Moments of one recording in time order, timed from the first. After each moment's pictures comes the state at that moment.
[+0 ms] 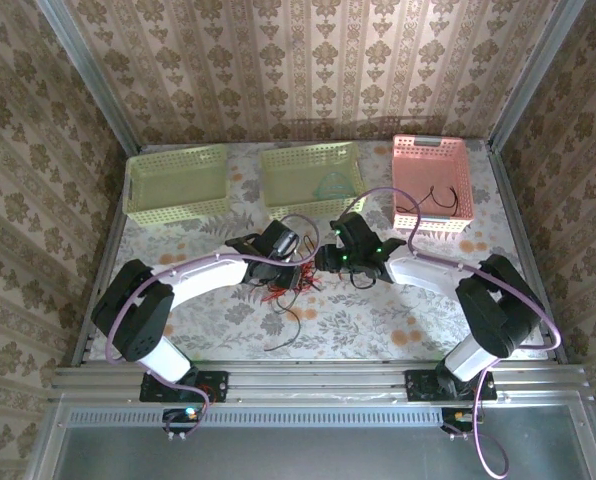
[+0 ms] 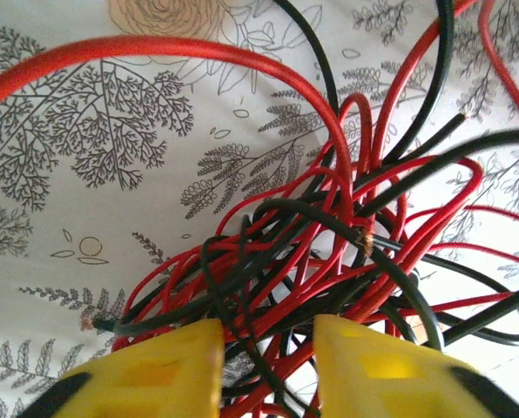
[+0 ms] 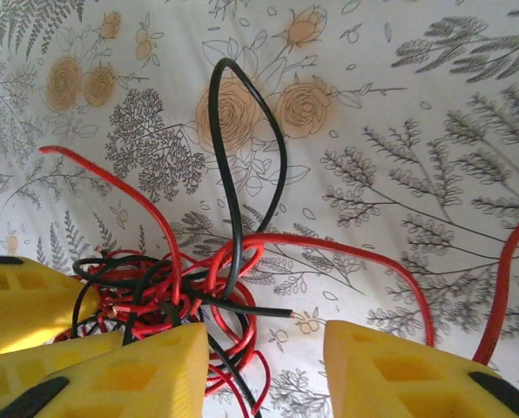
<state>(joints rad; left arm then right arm) -0.80 1.58 0.93 -0.48 0.04 -0.35 0.64 1.60 0.89 -0.16 -0.12 0.63</state>
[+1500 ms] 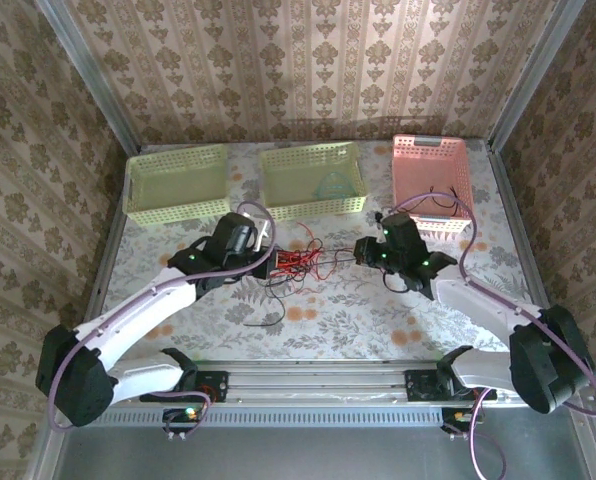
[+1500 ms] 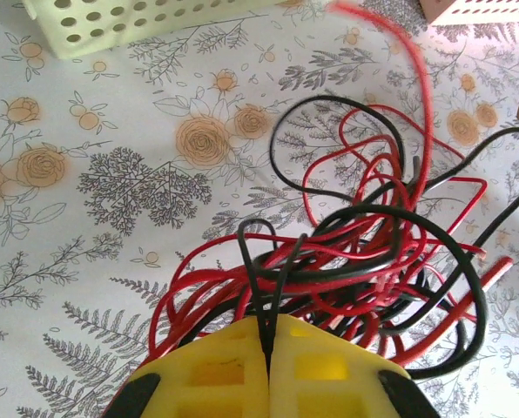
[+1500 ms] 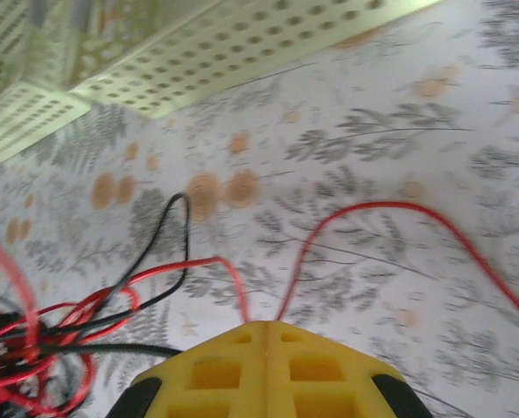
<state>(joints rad) -0.69 1.14 0.84 -0.49 0.11 -0.38 0.44 1.23 0.67 -0.14 -0.11 0.67</state>
